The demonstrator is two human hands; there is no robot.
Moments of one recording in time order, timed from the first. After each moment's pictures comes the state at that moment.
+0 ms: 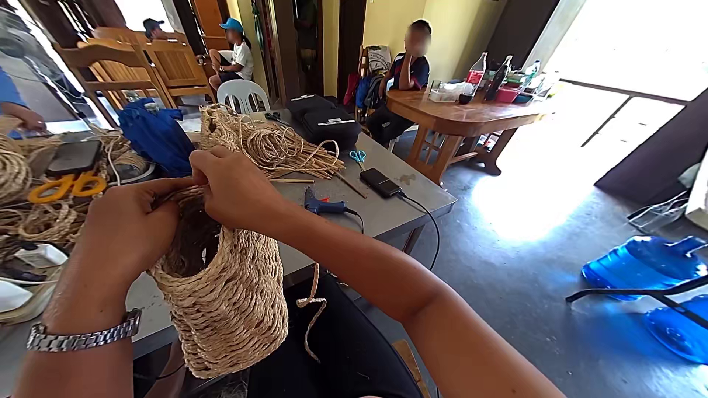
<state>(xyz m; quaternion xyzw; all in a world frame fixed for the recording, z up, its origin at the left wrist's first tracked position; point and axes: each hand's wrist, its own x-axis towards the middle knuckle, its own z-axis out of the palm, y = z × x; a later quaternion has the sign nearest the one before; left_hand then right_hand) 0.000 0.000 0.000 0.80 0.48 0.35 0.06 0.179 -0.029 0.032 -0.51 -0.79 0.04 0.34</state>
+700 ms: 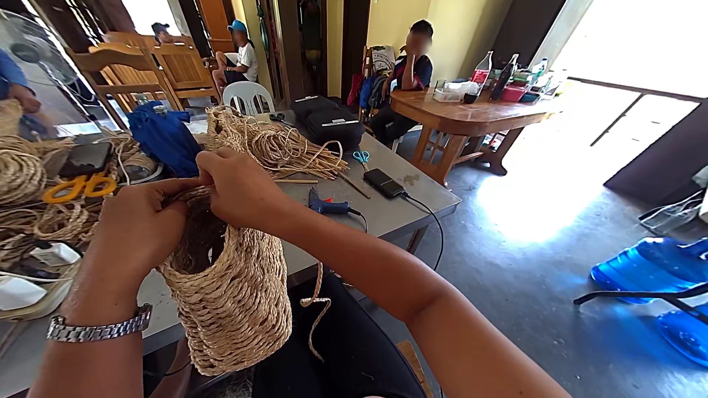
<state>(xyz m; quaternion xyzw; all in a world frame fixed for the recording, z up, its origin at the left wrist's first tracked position) 0.008 -0.010 0.009 0.80 0.49 0.34 0.06 0.179 -0.028 0.033 -0.51 -0.79 0.03 0.33</state>
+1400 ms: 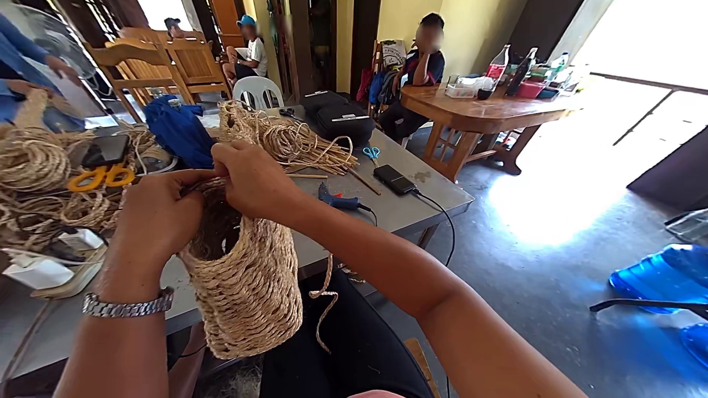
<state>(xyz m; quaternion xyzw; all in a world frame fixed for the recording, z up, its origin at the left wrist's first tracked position) 0.012 -0.024 0.015 0.78 0.51 0.34 0.08 0.178 -0.026 0.034 -0.50 -0.80 0.03 0.32</state>
